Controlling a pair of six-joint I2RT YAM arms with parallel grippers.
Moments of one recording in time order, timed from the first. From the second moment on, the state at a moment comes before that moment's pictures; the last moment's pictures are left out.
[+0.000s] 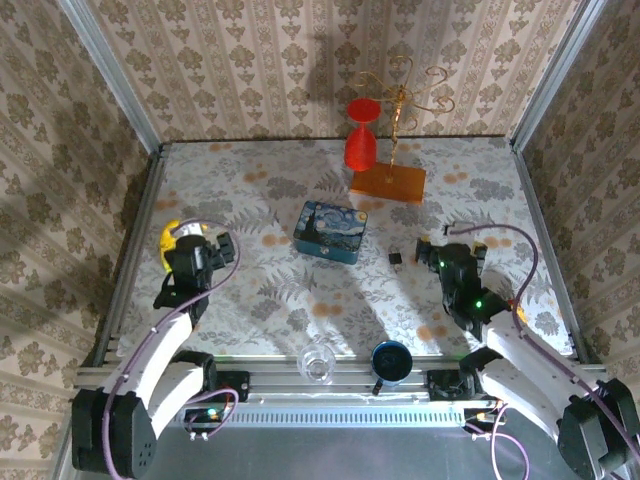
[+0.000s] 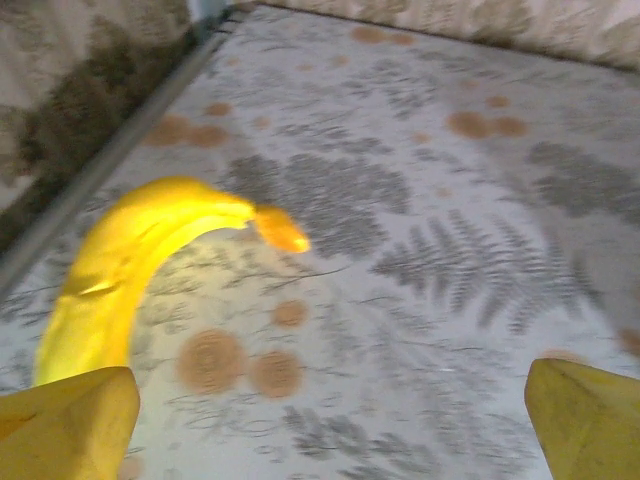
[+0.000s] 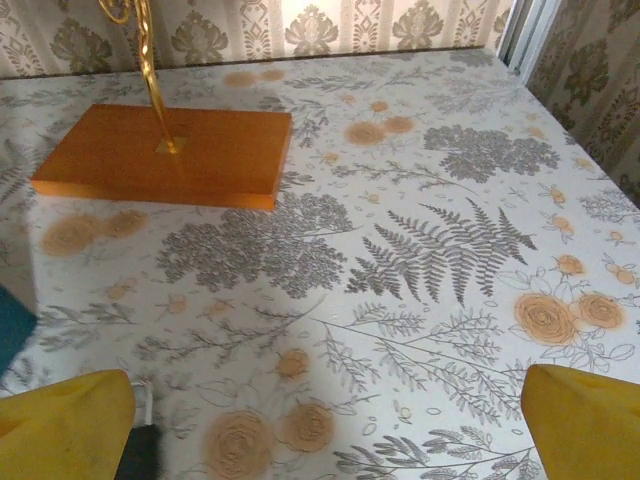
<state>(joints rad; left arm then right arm) -0.18 0.87 0.40 -0.01 -0.34 -0.23 0.38 0.82 0.35 0.02 0.57 0.22</state>
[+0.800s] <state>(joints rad) -0.02 1.53 0.24 0.97 -0.07 0.07 0.17 1.06 0.28 0.47 0.51 0.10</state>
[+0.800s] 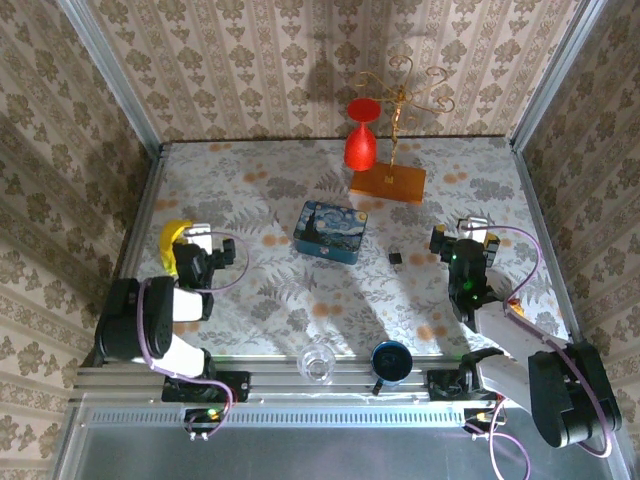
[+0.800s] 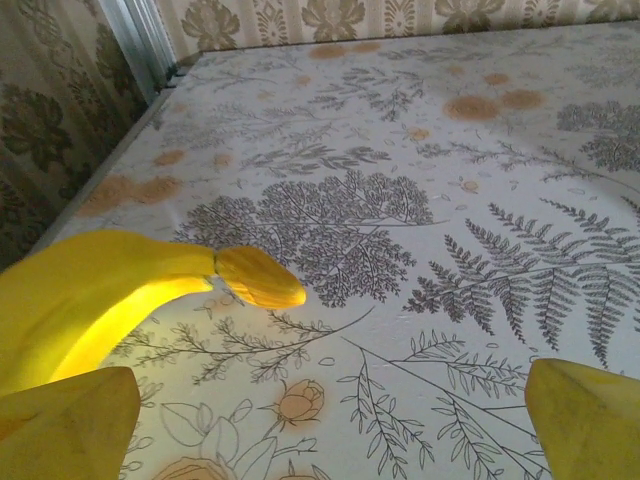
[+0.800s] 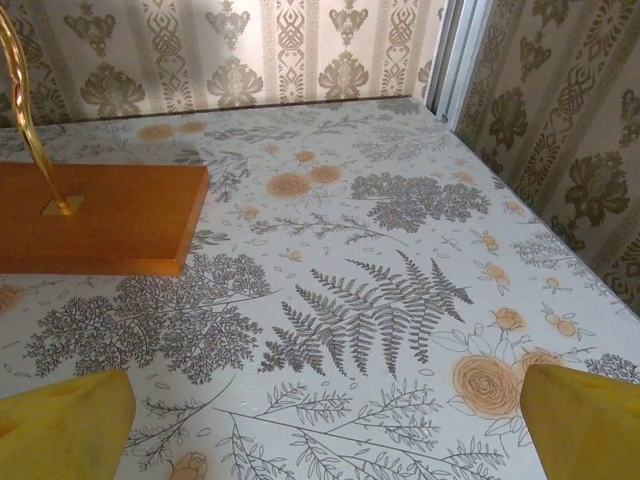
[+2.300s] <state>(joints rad) 0.03 1.56 0.38 0.84 0.11 0.09 -0.02 1.53 0.39 0.78 -0.03 0.05</state>
